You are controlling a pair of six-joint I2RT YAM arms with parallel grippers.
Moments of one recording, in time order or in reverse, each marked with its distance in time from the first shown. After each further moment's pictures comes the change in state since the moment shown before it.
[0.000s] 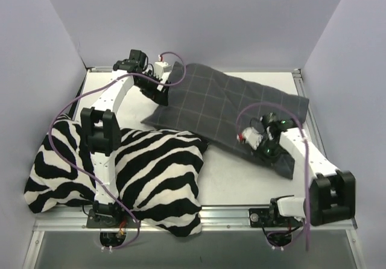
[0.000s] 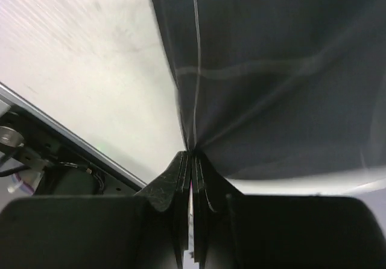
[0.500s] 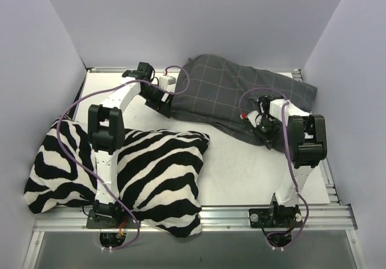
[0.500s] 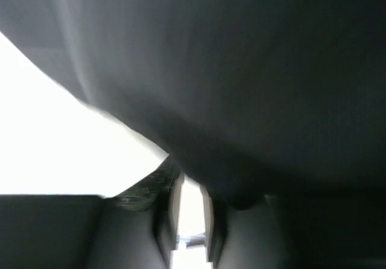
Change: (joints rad) left arm -0.027 0.020 -0.157 0.031 0.010 -0.039; right arm -0.108 0.637 0.229 0.157 0.197 0.117
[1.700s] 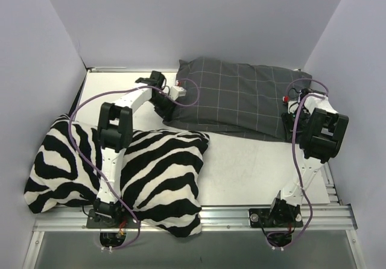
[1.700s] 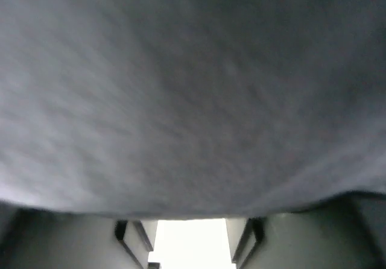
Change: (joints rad) left arm -0.089 0.134 0.011 0.086 -0.096 0.132; right arm -0.393 0.186 0.310 0.003 -0.104 0.256
